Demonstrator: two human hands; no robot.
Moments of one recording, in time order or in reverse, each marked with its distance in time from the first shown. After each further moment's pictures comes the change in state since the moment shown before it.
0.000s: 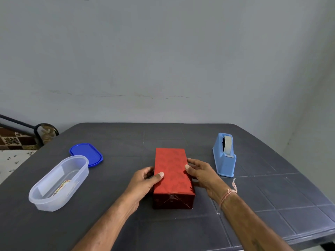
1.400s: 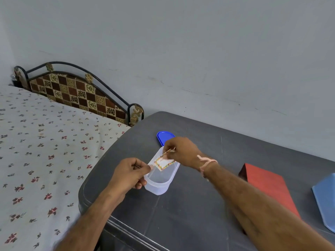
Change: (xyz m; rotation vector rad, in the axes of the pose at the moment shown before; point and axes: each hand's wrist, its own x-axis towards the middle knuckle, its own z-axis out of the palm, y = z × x) left_hand -0.094 -0.013 -0.254 0.112 0.553 -0.101; right_hand 0.048 -0.090 0.325 -1.070 -0.497 -0.690
